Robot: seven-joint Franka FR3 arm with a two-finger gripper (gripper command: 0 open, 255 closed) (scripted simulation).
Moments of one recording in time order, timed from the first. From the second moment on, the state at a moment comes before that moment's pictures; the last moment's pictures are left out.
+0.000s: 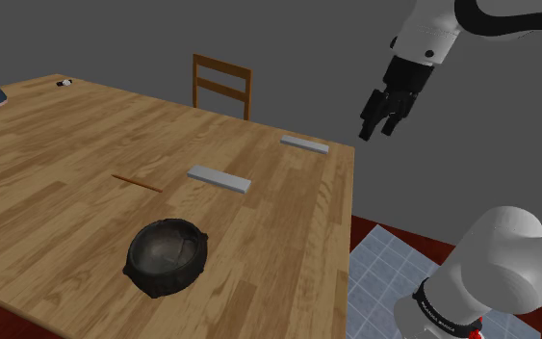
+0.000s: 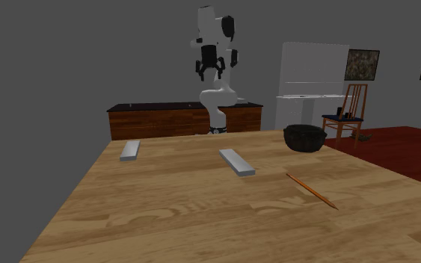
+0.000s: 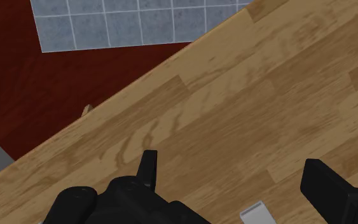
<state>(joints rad) 0.00 -0.82 0.00 -2.34 0.09 1.57 0.14</state>
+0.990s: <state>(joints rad) 0.06 -0.37 0.06 -2.22 0.09 1.88 0.06</state>
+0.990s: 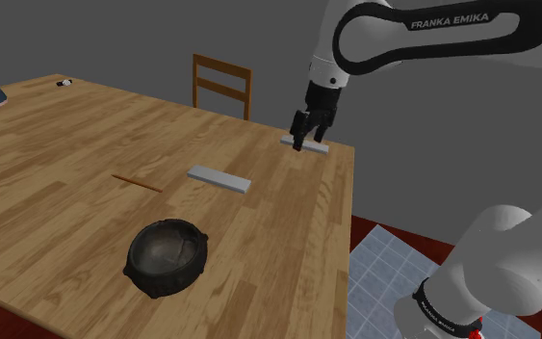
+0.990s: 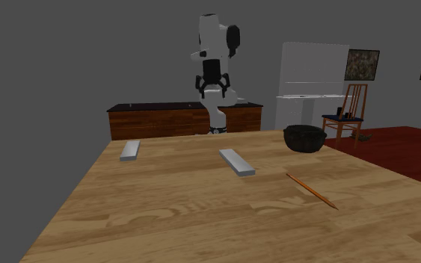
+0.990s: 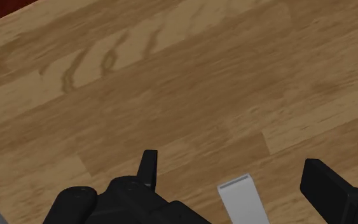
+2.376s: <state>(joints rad) 0.17 0.45 0.14 -1.57 -0.04 2.02 0.01</state>
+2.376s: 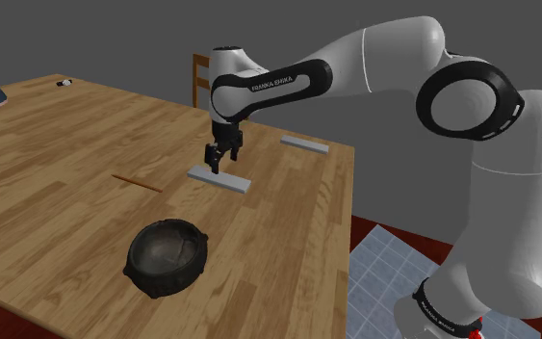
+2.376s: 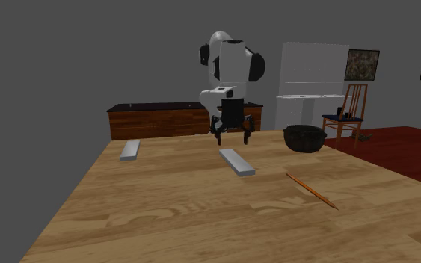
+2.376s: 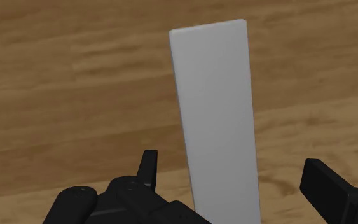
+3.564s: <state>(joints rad) 0.18 0.58 0.13 -1.51 -0.06 2.09 0.00</state>
